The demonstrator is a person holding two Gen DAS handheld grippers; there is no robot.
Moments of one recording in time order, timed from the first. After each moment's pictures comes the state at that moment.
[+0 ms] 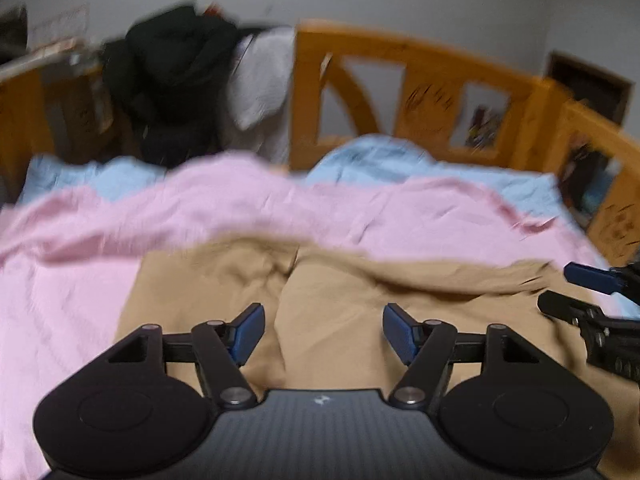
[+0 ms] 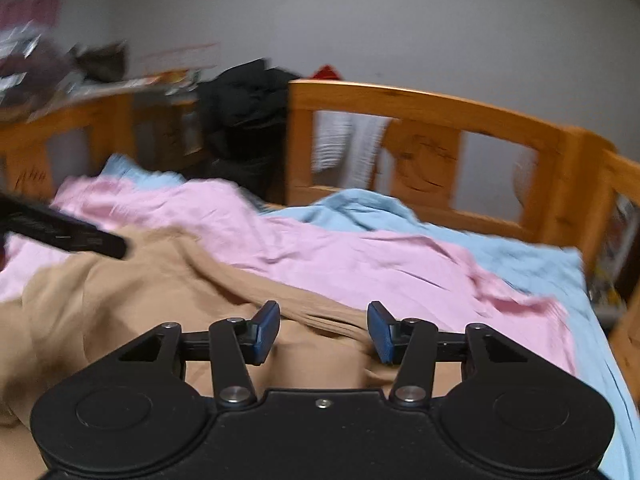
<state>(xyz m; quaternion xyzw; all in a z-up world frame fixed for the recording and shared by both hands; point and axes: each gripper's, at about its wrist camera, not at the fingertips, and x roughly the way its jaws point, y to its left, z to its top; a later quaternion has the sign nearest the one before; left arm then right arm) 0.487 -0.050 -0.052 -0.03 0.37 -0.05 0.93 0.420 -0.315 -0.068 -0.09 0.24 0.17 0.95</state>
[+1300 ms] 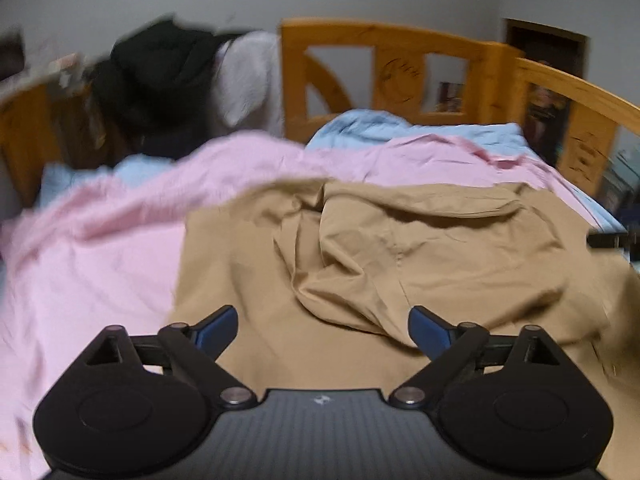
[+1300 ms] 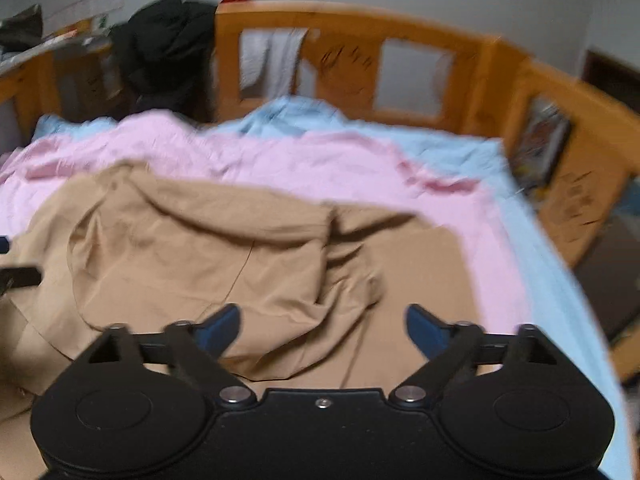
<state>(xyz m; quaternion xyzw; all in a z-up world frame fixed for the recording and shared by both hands) 0.390 0.008 -0.053 0.06 0.34 -0.12 0.93 0.349 -0.307 -0.045 -0.05 0.36 0.00 0.93</state>
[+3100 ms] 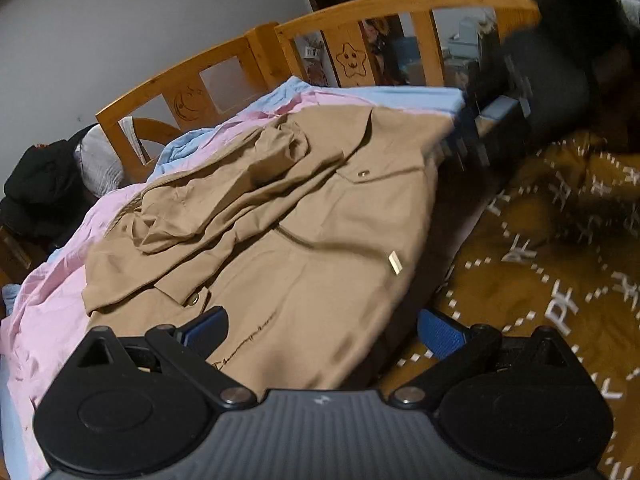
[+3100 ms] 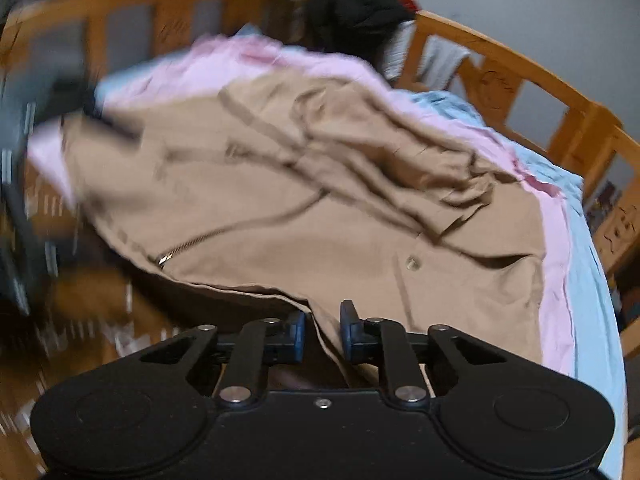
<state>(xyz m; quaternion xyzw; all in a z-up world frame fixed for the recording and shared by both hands) 0.131 -0.088 -0.083 0.27 0.29 -0.28 0.88 0.114 -0.291 -0.063 -0.17 0.36 0.21 0.89</state>
